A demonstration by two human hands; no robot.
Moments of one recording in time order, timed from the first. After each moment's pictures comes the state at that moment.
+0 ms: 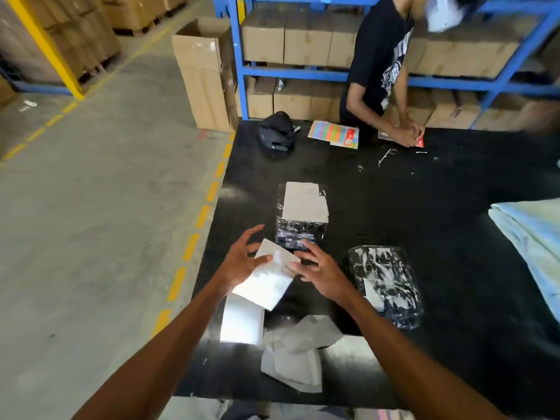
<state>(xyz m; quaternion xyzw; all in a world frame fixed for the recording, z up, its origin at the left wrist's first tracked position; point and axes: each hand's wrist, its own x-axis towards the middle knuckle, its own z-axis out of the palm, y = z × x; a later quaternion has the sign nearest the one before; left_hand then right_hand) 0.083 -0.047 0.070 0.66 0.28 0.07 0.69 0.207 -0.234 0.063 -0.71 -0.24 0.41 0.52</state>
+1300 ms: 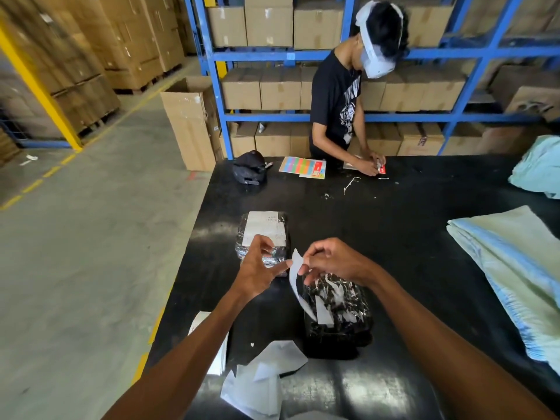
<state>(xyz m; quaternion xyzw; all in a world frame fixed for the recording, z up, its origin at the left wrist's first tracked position) 0.175 -0.171 0.125 0.80 0.23 0.17 0.53 0.311 -0.345 0.178 -0.69 -0.35 0.43 0.47</state>
